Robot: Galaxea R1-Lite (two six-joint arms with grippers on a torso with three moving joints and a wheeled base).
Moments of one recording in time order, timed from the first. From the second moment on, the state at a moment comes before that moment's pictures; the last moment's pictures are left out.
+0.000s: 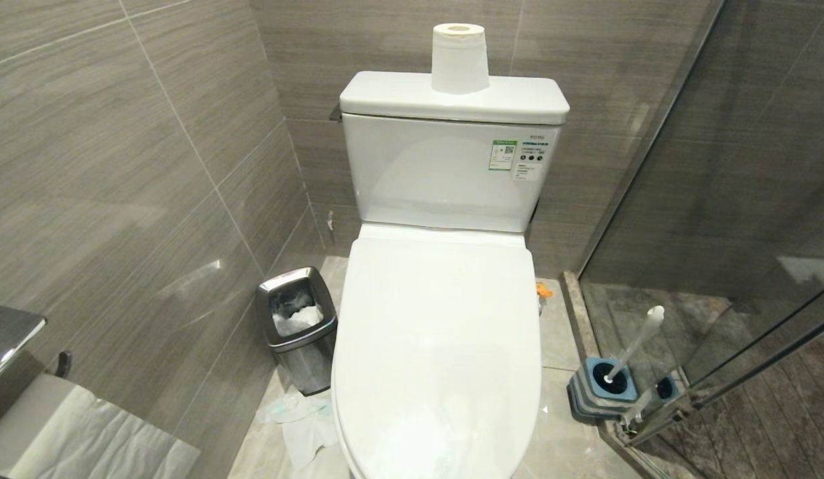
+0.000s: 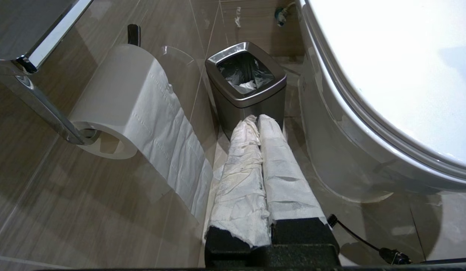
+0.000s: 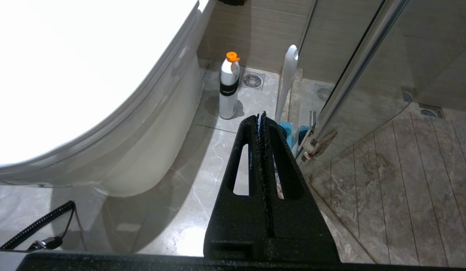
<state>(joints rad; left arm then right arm) 0.00 0.00 0.00 0.00 -0.01 0.10 0.01 0.00 0.00 0.01 0.00 -0.04</state>
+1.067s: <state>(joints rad) 0.00 0.00 0.00 0.00 -0.01 0.10 0.01 0.00 0.00 0.01 0.00 -0.04</state>
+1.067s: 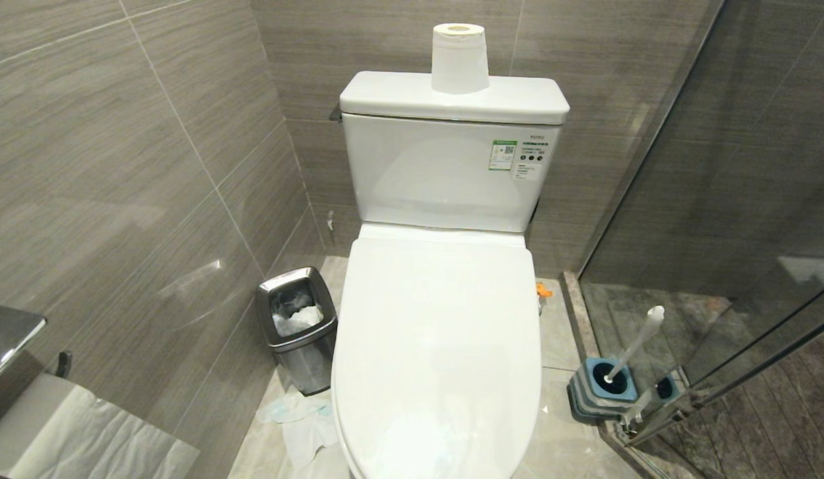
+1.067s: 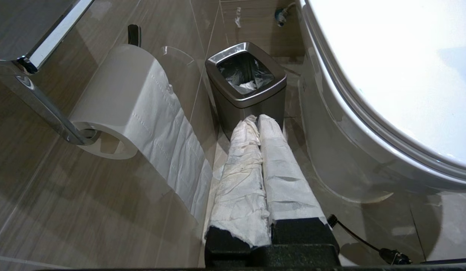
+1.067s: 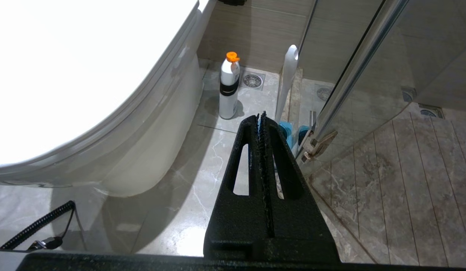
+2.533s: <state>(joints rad) 0.00 0.00 0.00 0.00 -0.01 0.10 0.01 0.00 0.00 0.01 0.00 -0.04</state>
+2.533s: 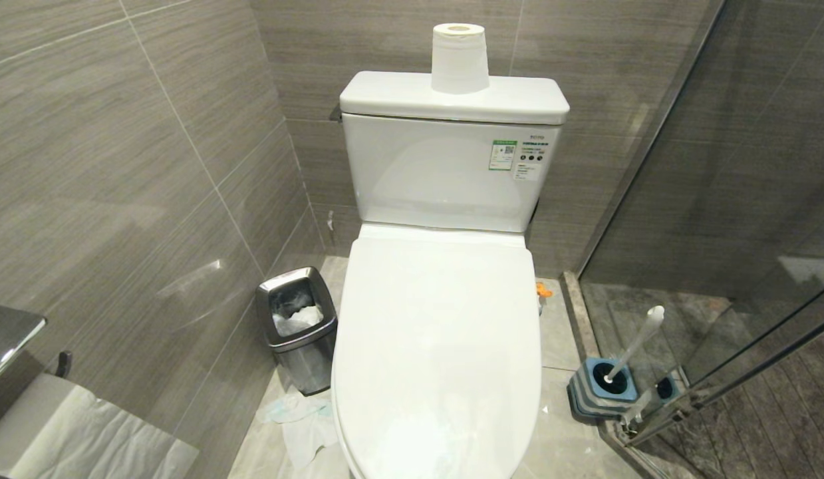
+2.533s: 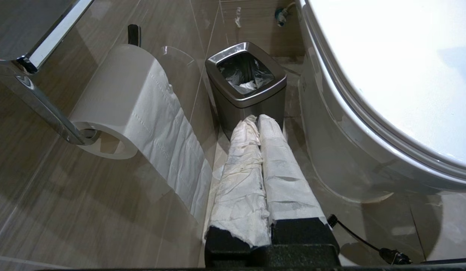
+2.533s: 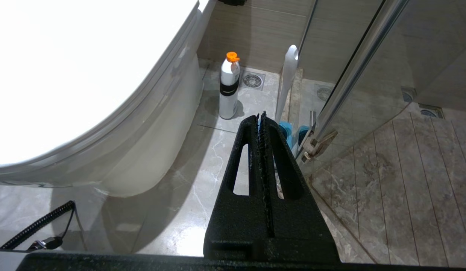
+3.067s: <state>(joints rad) 0.00 0.00 0.00 0.00 -0.01 0.10 0.01 0.00 0.00 0.01 0.00 -0.04</state>
